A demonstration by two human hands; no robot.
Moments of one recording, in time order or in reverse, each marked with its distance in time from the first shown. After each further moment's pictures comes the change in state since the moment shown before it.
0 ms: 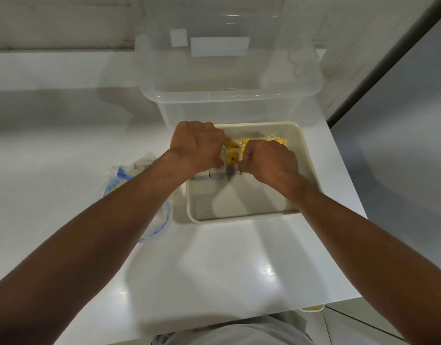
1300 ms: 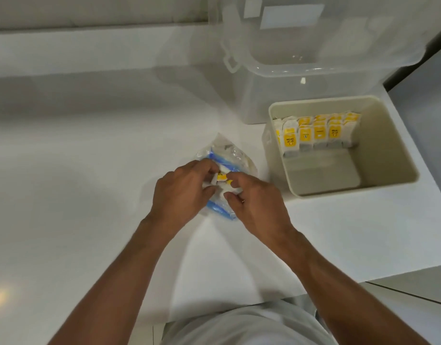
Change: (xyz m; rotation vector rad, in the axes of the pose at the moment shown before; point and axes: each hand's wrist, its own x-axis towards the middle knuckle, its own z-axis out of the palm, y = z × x) left_hand -0.178 -0.122 0.104 -0.686 0.162 -0.162; right_hand -0.112 -0.186 0.095 0.385 0.103 -0.148
